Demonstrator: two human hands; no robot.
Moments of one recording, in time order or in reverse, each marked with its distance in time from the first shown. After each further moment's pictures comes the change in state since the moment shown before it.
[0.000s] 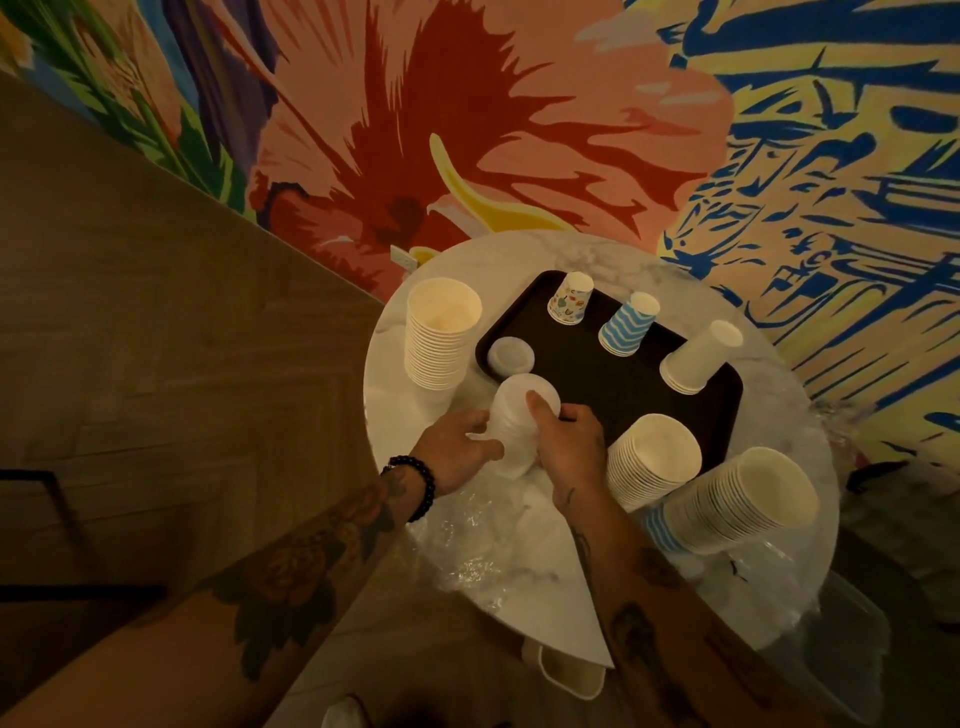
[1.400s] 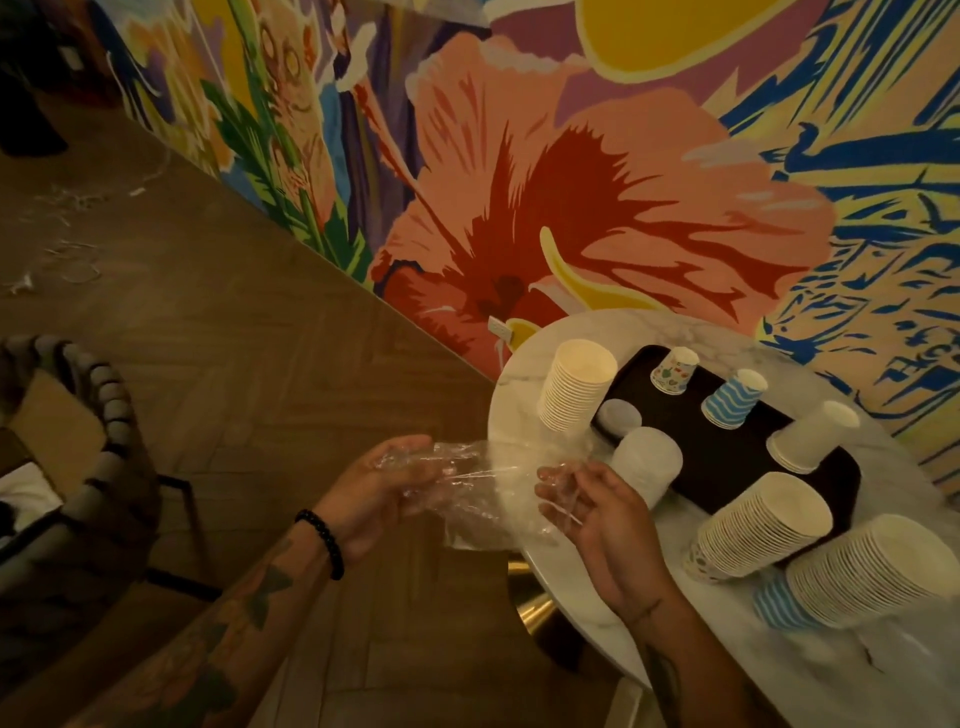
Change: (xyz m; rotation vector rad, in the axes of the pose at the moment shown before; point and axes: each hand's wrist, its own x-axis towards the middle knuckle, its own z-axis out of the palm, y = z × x) left_hand -0.141 -0.084 -0.164 -0.936 0.118 -0.023; right_hand -0.151 -0.038 0.030 0.591 -0.524 -0.002
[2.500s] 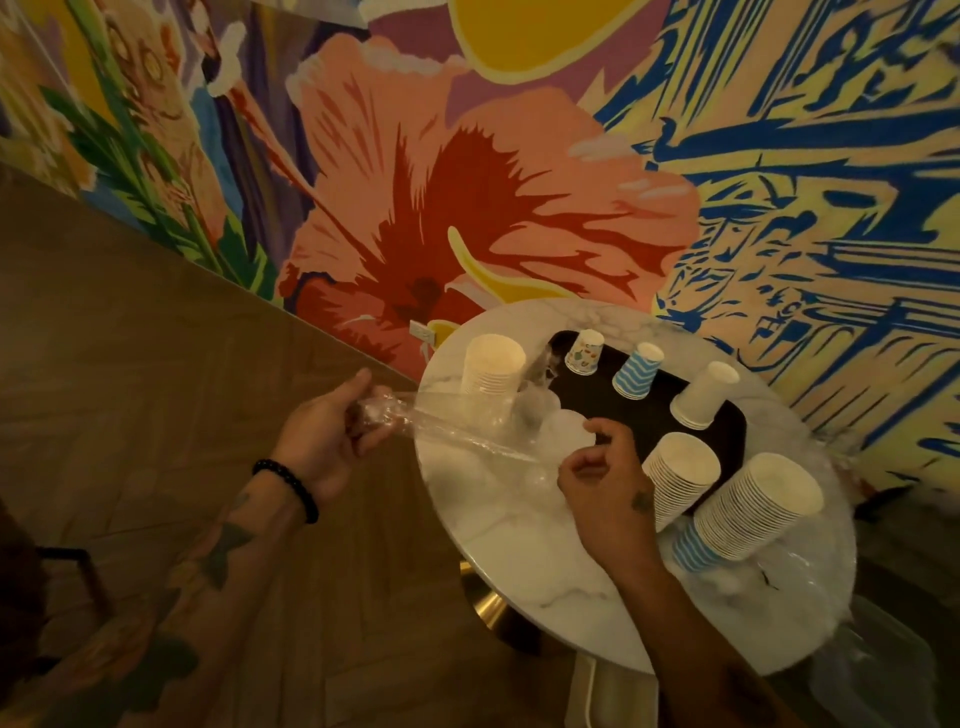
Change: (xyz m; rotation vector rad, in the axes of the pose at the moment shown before) left_hand 0.021 0.054 0.074 -0.016 0.068 0.095; right_hand -0.011 -0.029 -0.053 -0.710 0.357 -0.452
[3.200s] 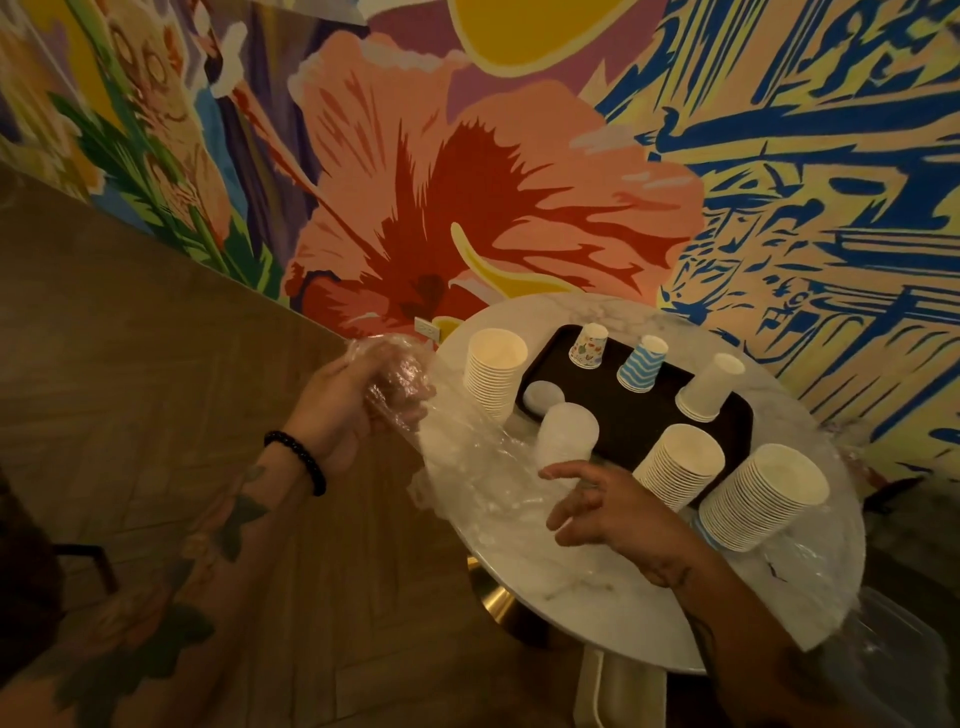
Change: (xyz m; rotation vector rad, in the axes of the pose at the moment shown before) left_hand -0.002 0.014 0.016 0.166 -0.125 0.169; right_hand 0.005 0.013 -0.031 0.061 -0.658 0.268
